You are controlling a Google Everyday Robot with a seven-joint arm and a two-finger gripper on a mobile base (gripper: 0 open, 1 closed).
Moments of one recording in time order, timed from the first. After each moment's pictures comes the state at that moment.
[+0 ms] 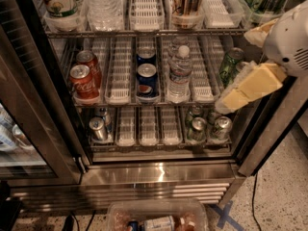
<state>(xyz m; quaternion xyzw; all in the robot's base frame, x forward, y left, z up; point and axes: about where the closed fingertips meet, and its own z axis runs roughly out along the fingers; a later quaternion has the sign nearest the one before) 0.459 -0.156 1.000 -0.51 0.78 0.05 0.36</state>
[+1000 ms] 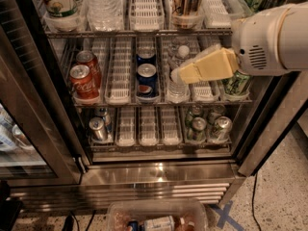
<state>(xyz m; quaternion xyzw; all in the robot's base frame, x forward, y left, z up) 0.493 -0.105 1.023 -0.37 0.78 0.10 0.50</state>
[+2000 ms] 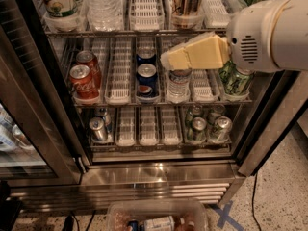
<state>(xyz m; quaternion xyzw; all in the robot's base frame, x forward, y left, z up) 0.490 -0.096 1.048 -0.30 0.78 0.10 0.54</state>
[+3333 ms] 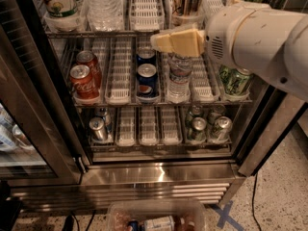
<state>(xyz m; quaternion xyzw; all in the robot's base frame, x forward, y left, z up) 0.544 -0.083 1.057 -0.26 0.72 0.06 0.64</state>
